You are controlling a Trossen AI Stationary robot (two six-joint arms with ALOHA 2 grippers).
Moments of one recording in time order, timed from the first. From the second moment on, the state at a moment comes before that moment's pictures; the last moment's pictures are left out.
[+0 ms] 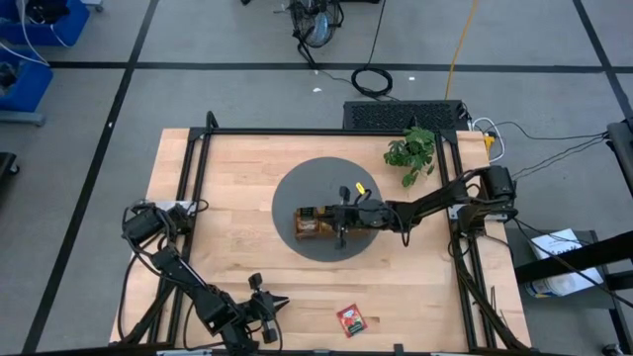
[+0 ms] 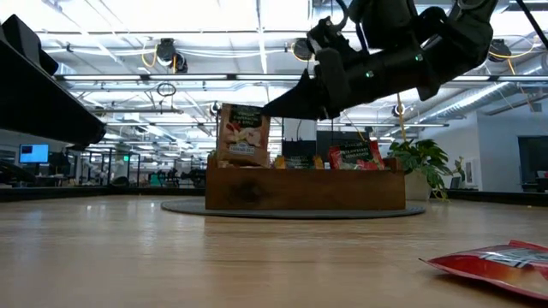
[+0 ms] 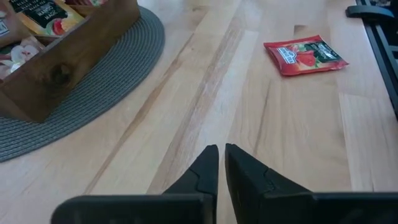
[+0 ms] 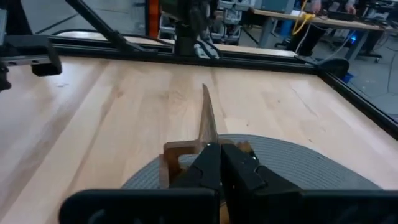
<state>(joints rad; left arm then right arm) -0.90 1.97 1.07 -0.10 -0.94 -0.91 0.08 1.75 0.71 0.81 0.18 -0.05</state>
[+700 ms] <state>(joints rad) -0.90 1.97 1.07 -0.10 -0.94 -0.91 0.08 1.75 0.72 0.69 0.09 -0.05</state>
